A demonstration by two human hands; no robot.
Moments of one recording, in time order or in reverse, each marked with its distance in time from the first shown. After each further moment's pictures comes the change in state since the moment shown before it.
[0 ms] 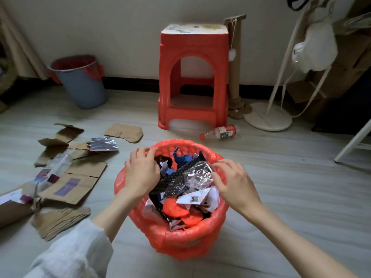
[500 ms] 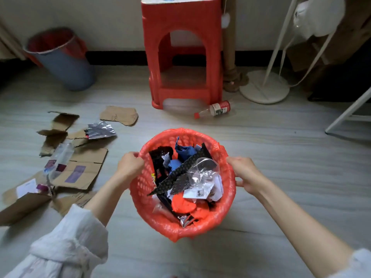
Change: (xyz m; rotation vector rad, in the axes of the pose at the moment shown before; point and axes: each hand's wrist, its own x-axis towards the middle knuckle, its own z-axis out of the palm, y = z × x) left_hand 0.017 0.008 -0.047 -0.410 -0.365 -0.557; right_hand 0.024 0.005 -0.053 0.749 -0.296 0.929
